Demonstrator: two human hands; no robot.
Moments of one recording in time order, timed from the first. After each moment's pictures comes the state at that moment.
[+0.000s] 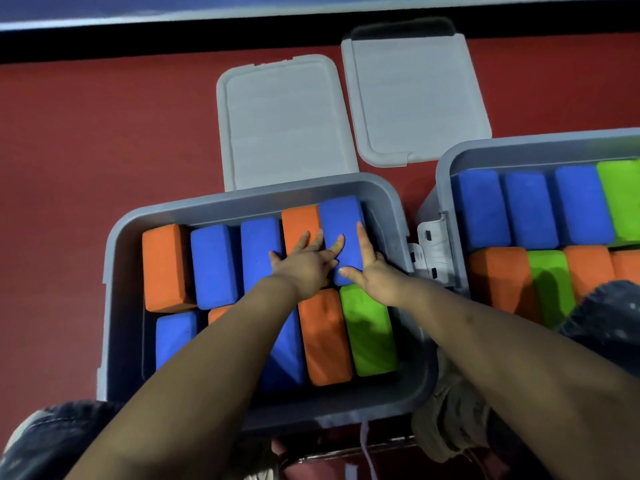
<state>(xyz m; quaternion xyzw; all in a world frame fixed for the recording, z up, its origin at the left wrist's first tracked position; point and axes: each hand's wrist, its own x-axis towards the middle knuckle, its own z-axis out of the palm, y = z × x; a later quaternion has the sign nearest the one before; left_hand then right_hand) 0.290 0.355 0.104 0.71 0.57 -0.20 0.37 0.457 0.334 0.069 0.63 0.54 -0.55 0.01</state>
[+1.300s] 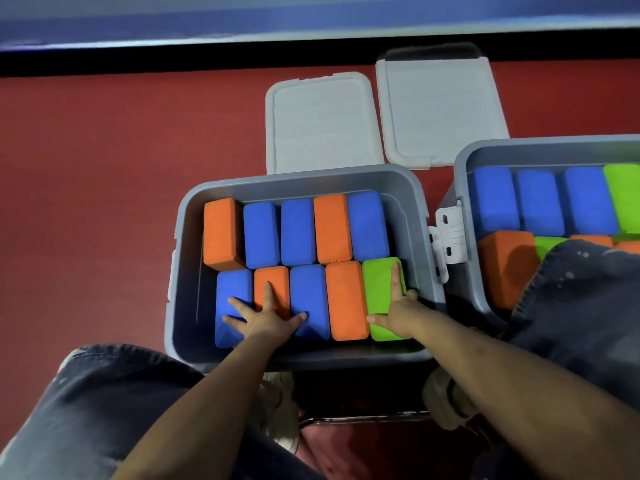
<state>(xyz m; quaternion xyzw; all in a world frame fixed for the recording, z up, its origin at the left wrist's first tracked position) 0.200 0.194 0.102 0.35 0.83 -0.16 0.40 0.441 0.227 0.103 0.67 0.55 -0.44 0.24</state>
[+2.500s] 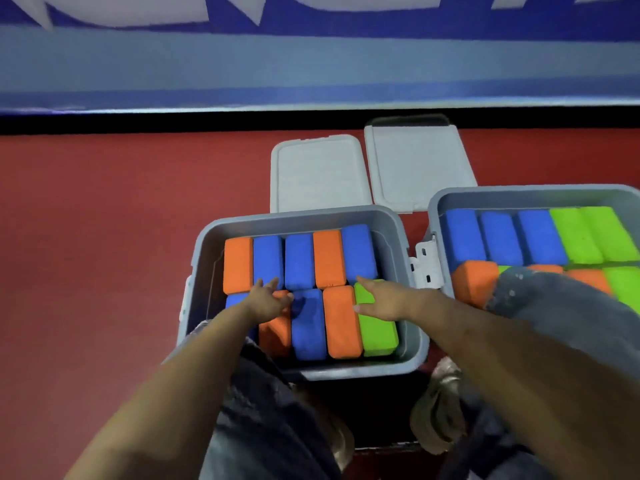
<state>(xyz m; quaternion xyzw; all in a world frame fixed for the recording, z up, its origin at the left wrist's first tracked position) 0.187 0.241 0.187 0.52 0.73 -0.08 0.43 0.441 0.256 0.202 0.54 0.72 -0.39 0.20</state>
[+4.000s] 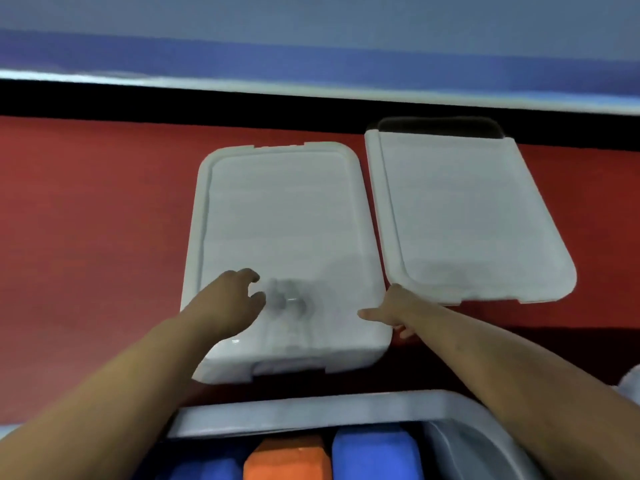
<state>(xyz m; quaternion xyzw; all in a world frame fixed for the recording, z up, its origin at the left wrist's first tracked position) 0.197 0.622 -0.023 0.62 0.71 -0.08 0.33 0.463 0.645 -0.098 0.74 0.48 -0.44 0.17</state>
